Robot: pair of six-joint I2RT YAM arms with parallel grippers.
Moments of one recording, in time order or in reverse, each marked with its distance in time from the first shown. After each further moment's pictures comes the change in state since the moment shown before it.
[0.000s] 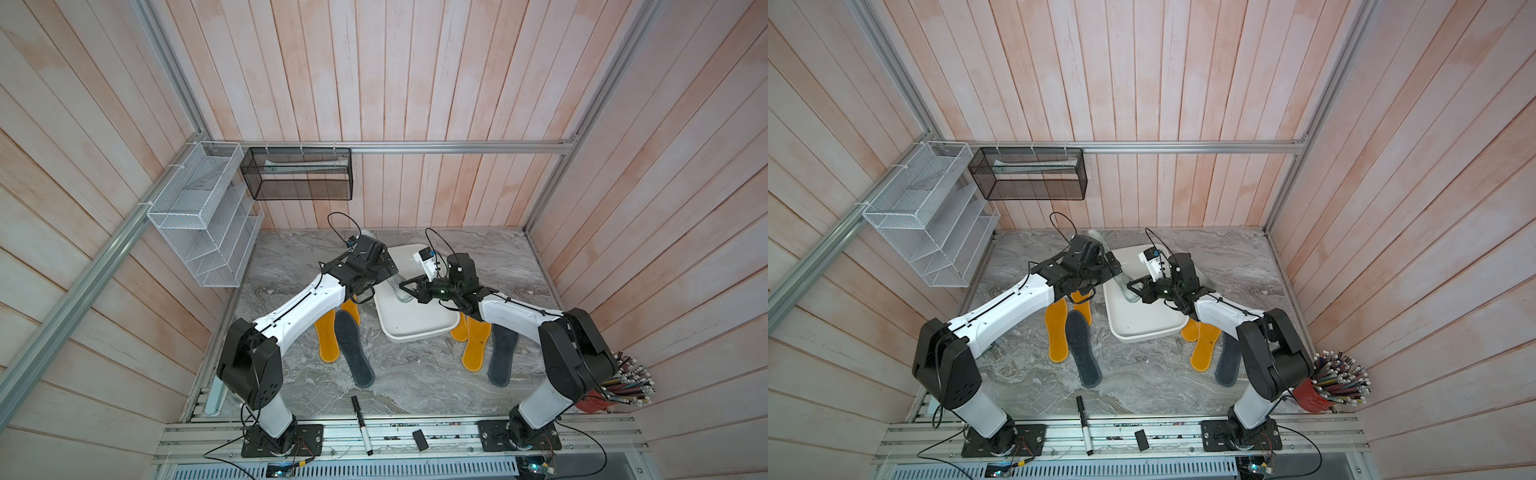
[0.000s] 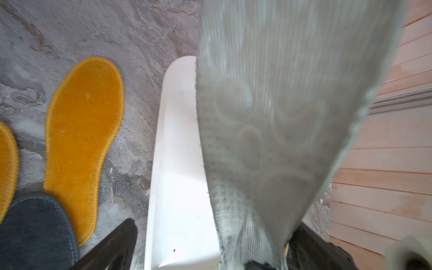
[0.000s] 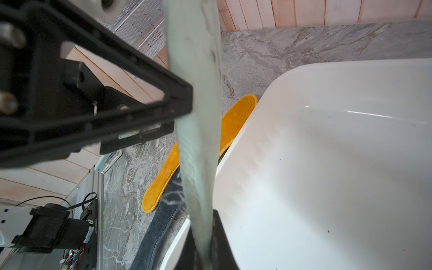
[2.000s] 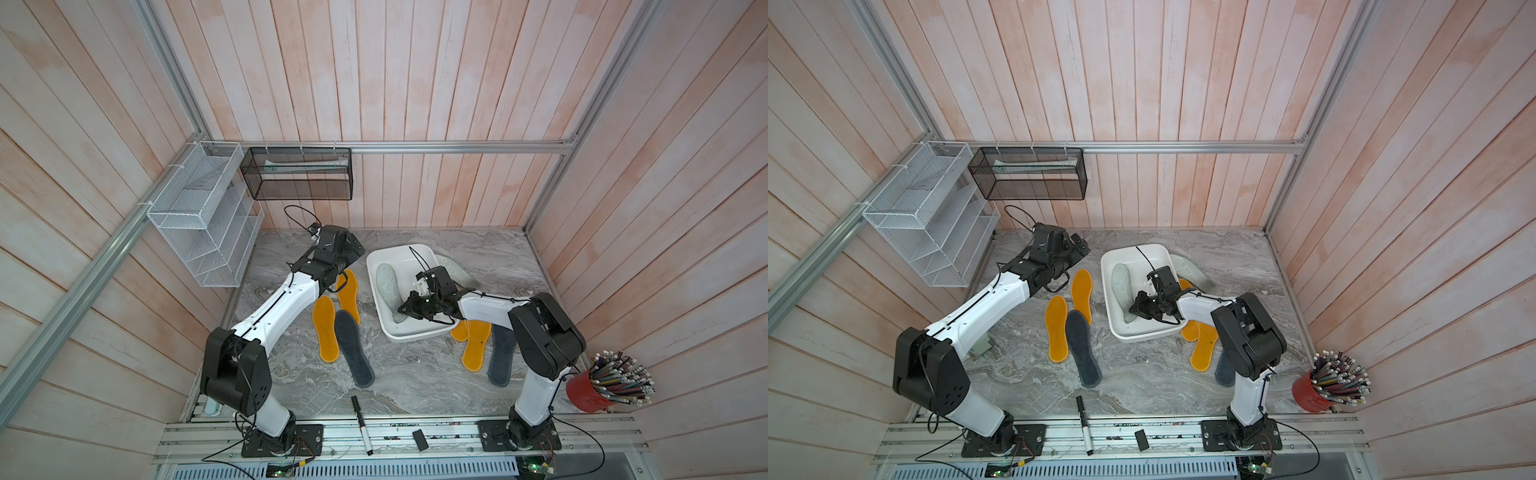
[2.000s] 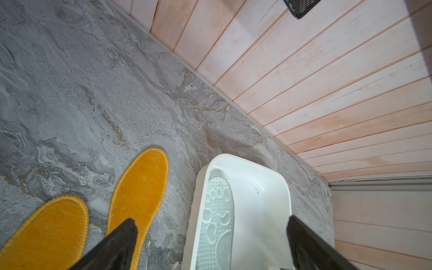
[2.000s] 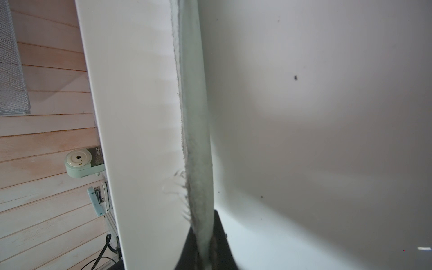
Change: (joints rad) left arm 0.197 -0.050 -0.065 0.172 -0.051 0.077; right arm 0.086 0.200 0.095 -0.322 0.209 0.480
